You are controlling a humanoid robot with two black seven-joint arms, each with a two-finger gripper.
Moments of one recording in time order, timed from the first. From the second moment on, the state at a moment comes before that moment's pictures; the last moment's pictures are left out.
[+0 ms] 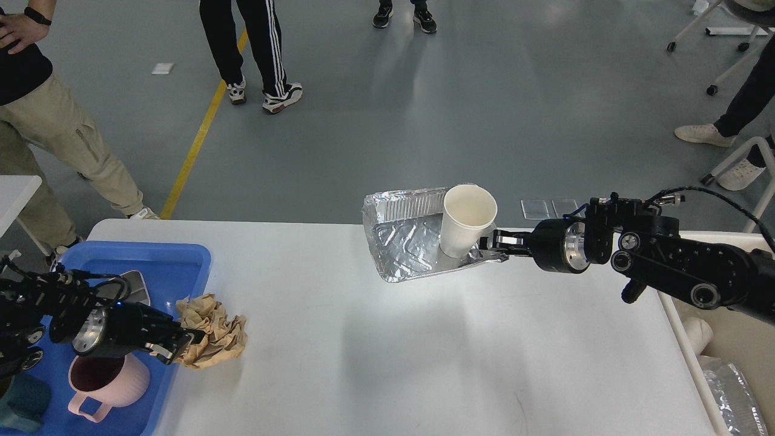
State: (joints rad) left arm -1.01 0.86 0.35 -1.16 1.60 -0.07 -0.49; right arm 1.00 -0.55 0.10 1.18 -1.00 0.30 0.05
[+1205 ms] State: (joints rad) left arm -1.03 1.16 -0.41 -1.50 1.34 -0.37 -0.50; right arm 1.00 -0.54 0.09 1.18 -1.00 0.30 0.05
